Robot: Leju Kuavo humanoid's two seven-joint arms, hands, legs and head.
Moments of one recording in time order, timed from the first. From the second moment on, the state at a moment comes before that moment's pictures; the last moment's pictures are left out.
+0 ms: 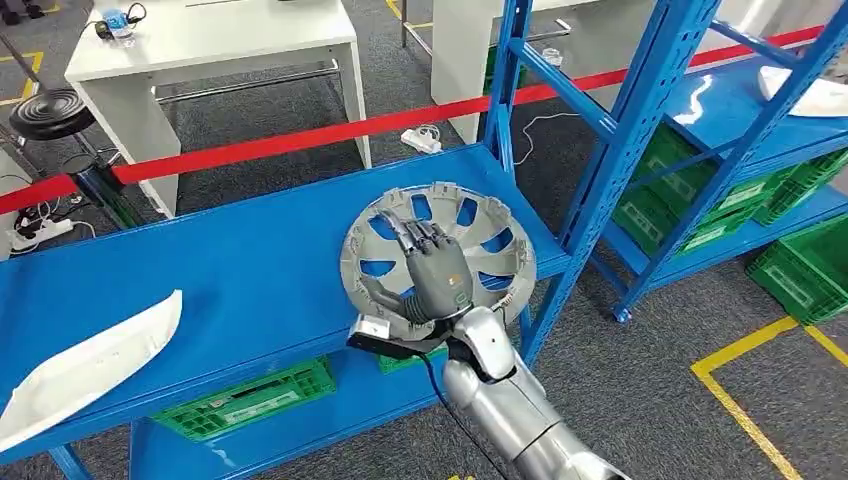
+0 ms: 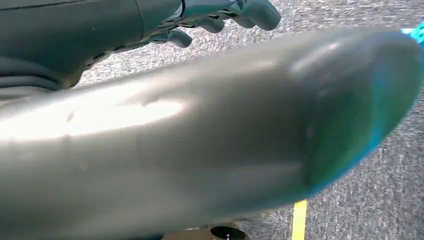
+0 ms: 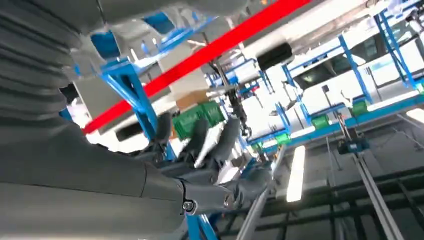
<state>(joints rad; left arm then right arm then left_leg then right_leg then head) -0.08 -0.25 0.93 -0.19 -0.88 0.60 -0.39 -0.11 0.09 0.13 -1.30 1.24 -0.23 -0.18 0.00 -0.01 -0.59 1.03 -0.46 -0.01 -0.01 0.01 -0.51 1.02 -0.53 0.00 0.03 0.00</state>
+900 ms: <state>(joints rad) -0.08 -0.24 0.93 -0.20 -0.90 0.60 -0.35 -0.07 0.12 0.13 -1.32 1.25 -0.20 -0.16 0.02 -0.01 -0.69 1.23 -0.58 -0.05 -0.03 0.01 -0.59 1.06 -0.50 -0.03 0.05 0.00</state>
